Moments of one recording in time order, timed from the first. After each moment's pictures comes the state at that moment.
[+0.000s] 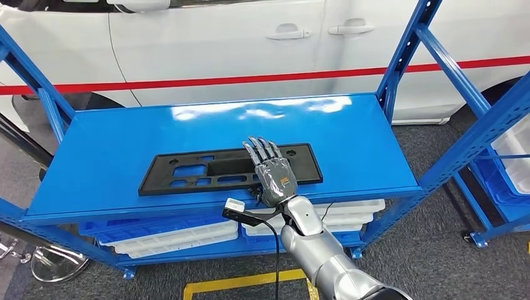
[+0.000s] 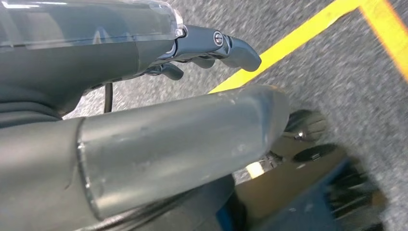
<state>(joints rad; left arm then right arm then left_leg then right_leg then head) -0.13 -0.20 1.13 -0.21 -1.20 -0.07 -0.41 -0.61 0.27 0.26 -0.60 1.29 -0.68 -0.22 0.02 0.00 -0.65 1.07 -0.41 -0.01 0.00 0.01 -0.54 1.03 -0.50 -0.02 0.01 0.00</state>
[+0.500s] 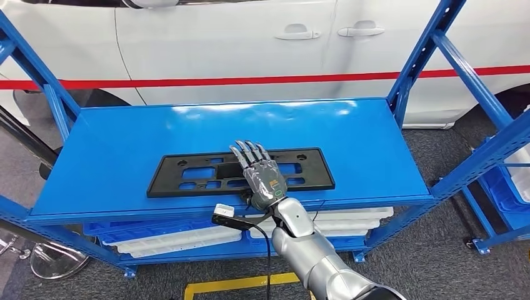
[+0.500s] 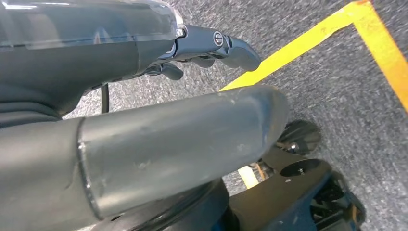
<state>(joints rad) -0.13 -0.20 1.13 -0.21 -1.20 -0.06 -0.41 -0.62 0.31 0.27 -0.57 1.27 -0.68 -0.25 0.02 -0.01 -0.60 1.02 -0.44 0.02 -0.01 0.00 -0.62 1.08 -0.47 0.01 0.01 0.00</state>
